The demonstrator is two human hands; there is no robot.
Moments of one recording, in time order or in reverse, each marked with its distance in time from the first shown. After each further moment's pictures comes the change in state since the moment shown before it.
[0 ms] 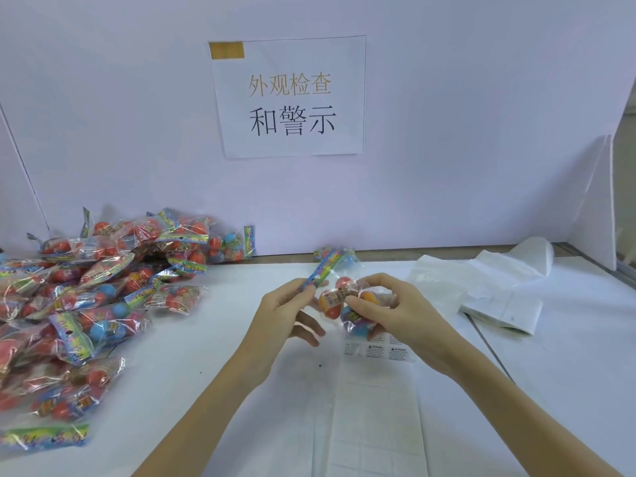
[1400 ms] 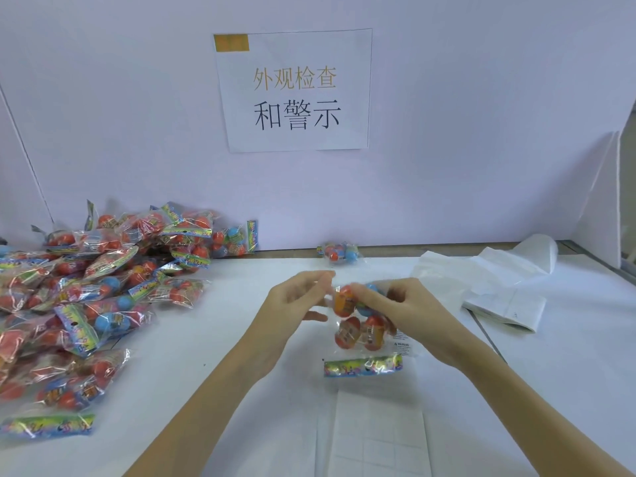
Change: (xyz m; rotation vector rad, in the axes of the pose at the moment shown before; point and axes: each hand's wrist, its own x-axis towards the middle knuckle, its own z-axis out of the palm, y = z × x) left_hand -0.003 0.002 -0.001 0.057 -0.078 0.045; right_hand -0.002 -0.004 -0.003 -0.154 -0.059 -0.031
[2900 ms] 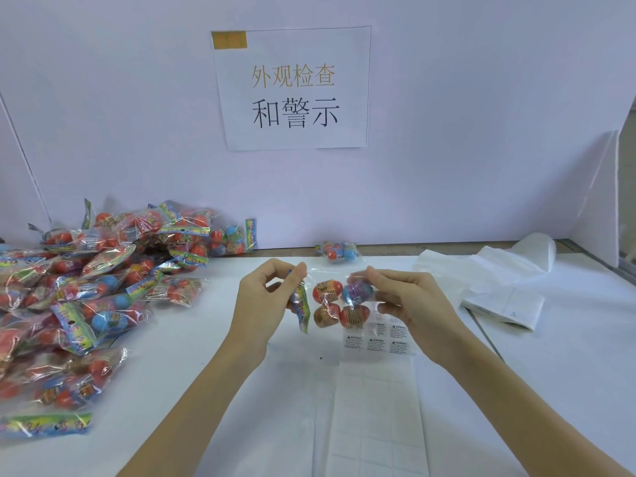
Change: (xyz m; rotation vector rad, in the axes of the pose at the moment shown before) left_hand 0.009 -0.003 -0.014 0.089 0.356 0.117; right_hand 0.001 0.001 -0.002 0.347 0.088 0.040
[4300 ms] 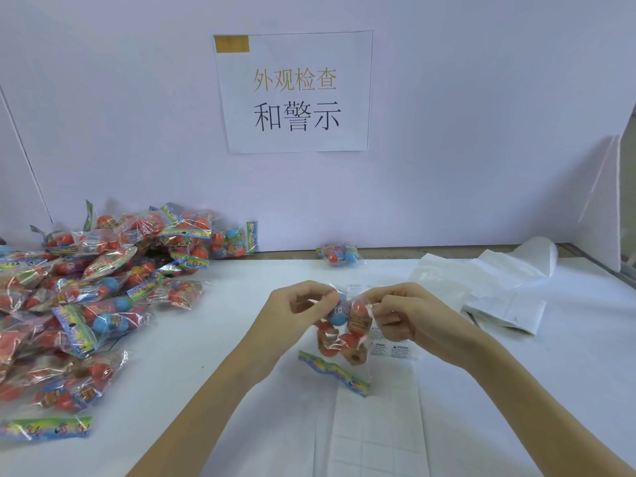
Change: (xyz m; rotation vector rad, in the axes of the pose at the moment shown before) left_hand -0.011 -0.001 0.010 0.005 -0.375 -0.057; right_hand 0.009 0.003 -0.020 -0.126 -0.308 0.147
